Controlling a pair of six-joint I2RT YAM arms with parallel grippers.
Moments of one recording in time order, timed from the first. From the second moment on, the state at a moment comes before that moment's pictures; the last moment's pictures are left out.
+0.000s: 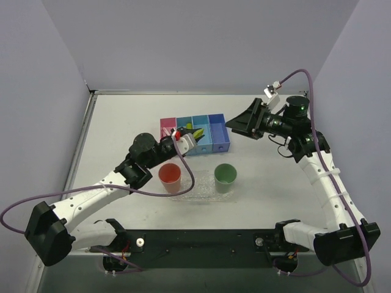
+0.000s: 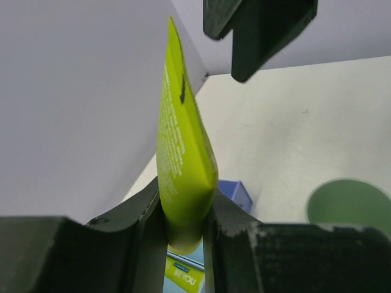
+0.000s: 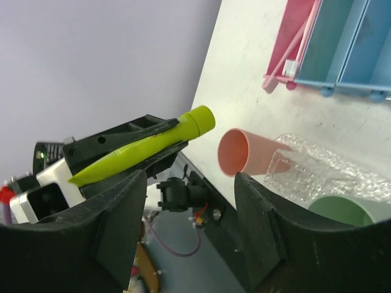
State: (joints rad) left arm -0.80 1.18 0.83 0.49 0.22 0.46; right arm 0.22 1.20 1.19 -0.36 -0.78 0.85
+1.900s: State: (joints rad) left arm -0.61 1.20 0.91 0.14 1.22 -0.20; right arm 0.75 1.28 1.43 -0.53 -0.68 0.12
